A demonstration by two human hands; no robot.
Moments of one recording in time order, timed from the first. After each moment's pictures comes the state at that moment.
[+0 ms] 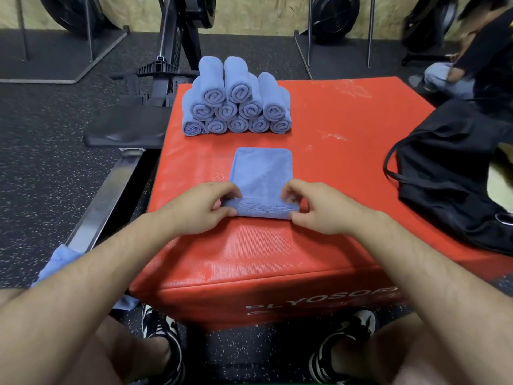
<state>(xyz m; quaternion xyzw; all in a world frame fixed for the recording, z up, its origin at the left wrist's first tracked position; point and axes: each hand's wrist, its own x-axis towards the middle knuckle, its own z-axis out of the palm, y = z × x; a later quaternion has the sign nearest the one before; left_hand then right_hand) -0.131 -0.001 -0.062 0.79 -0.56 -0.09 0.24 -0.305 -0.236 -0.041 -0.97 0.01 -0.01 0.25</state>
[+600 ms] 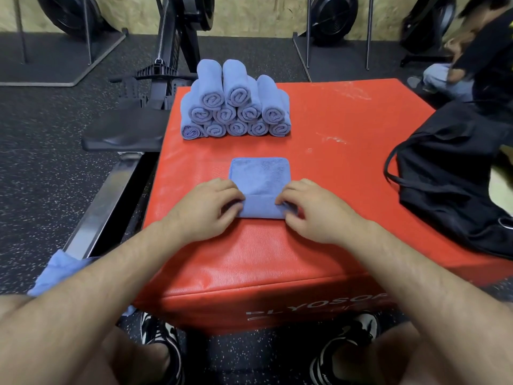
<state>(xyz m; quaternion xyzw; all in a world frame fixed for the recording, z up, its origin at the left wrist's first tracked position) -0.134 -0.013 -0.064 0.77 -0.61 0.05 0.18 -0.297 -0.228 -0.049 -0.99 -0.02 -0.08 0.13</state>
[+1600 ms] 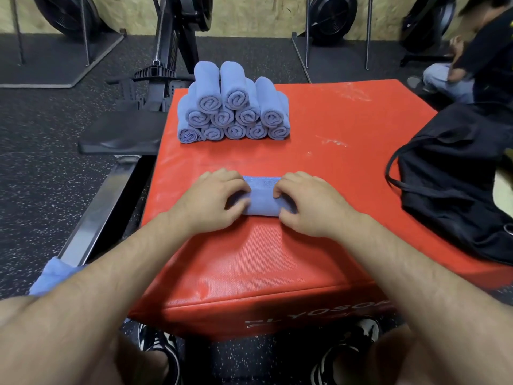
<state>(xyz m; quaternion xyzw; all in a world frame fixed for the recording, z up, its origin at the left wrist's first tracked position) -0.120 -0.040 -0.056 0.80 -0.58 0.06 0.16 -0.275 -0.233 -0.038 -0.99 0.01 -0.08 0.07</state>
